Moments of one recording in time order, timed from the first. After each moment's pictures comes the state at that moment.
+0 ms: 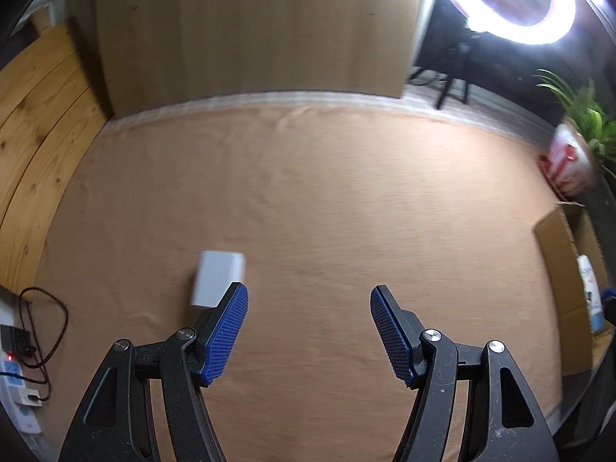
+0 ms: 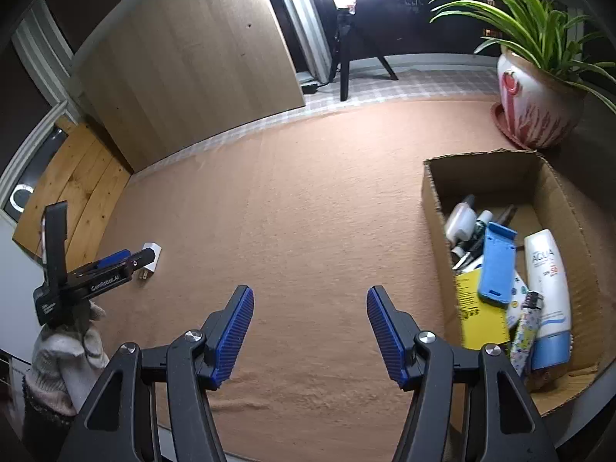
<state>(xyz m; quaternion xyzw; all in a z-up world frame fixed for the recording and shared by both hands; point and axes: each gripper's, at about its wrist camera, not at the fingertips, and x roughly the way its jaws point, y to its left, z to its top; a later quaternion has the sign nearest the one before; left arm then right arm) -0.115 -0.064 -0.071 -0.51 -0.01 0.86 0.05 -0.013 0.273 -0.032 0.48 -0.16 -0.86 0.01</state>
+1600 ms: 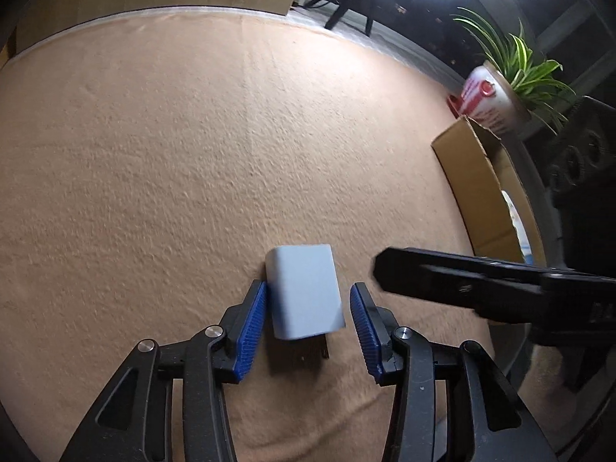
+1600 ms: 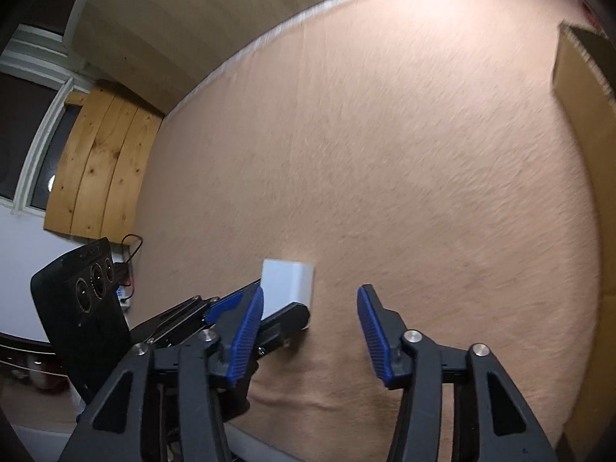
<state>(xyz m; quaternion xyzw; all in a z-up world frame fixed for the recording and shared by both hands) -0.050 0.047 -0.137 -0.56 -0.10 0.79 0.23 -0.058 0.235 -0.121 0.59 -0.26 -0.75 0.14</state>
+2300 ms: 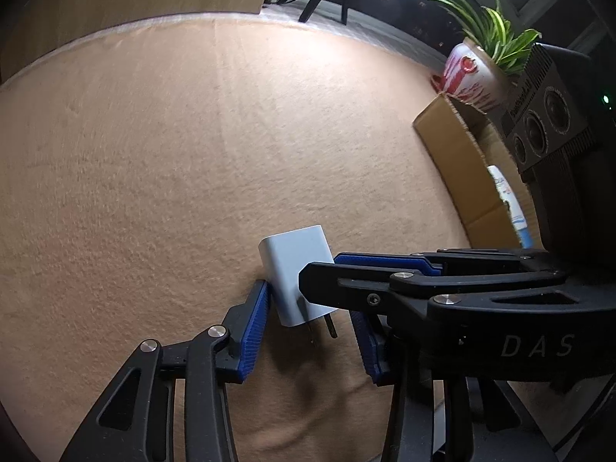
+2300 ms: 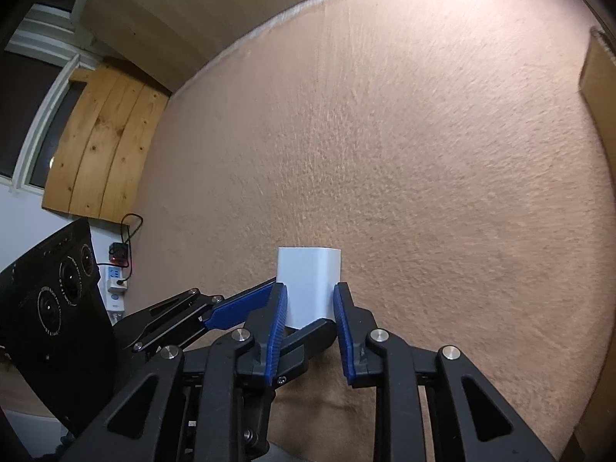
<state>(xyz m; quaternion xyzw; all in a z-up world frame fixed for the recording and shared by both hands) -0.043 0.054 -0.121 -0.56 -0.05 0.79 0.25 -0.056 0.209 -0.120 0.60 -0.24 -0.75 0.15</state>
